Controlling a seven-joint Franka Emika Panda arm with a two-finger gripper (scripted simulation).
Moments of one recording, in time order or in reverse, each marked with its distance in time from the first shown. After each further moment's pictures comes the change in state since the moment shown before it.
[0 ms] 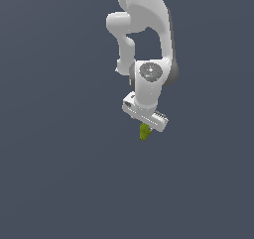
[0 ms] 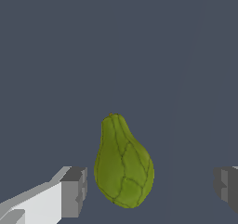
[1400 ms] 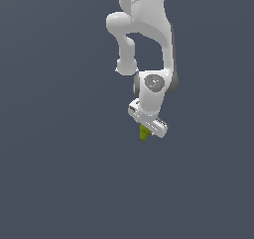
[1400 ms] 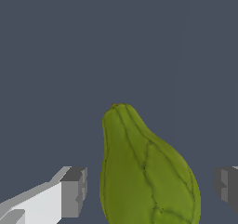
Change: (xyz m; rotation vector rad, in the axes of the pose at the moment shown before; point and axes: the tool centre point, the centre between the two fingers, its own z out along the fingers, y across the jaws) arm -0.015 -0.012 0.049 0.008 0.017 0.132
